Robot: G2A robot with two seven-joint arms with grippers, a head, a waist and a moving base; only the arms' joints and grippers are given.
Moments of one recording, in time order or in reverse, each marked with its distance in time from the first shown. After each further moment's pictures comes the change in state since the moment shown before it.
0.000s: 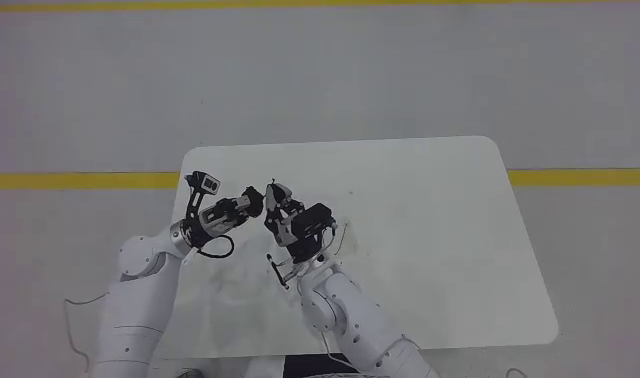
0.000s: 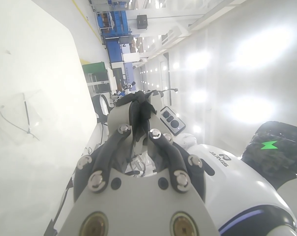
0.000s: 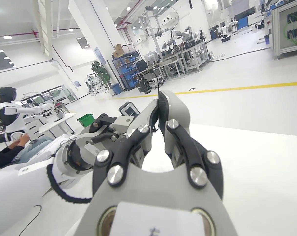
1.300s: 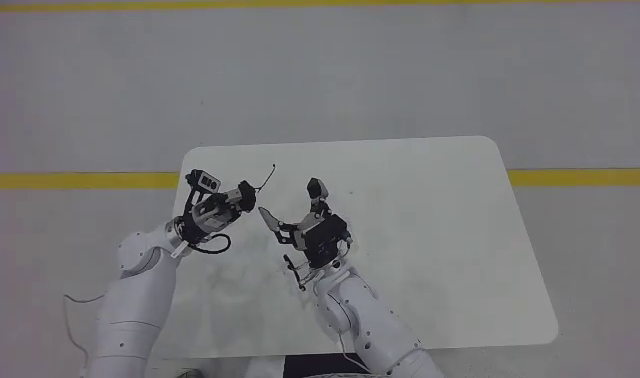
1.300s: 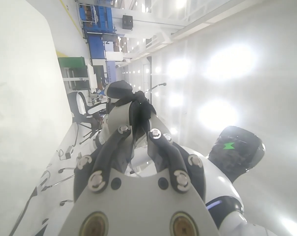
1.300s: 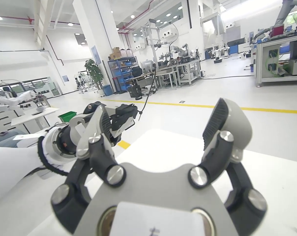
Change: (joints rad) left arm -0.025 0.012 0.011 0.042 -0.154 0.114 -0.037; right arm -0.060 0.046 0.071 -0.064 -0.169 -0.018 -0.080
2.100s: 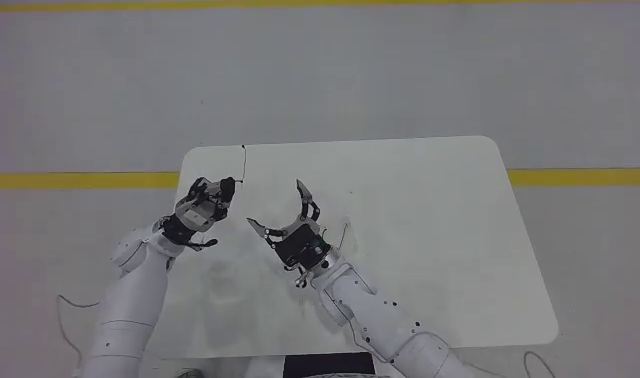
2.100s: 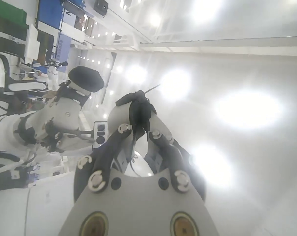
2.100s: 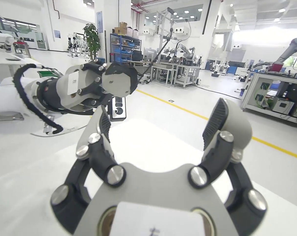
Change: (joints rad) left arm -0.004 0.027 -0.004 0.038 -0.285 0.413 -0.029; right arm 0.161 0.110 -0.182 0.071 -0.126 0.192 0.046
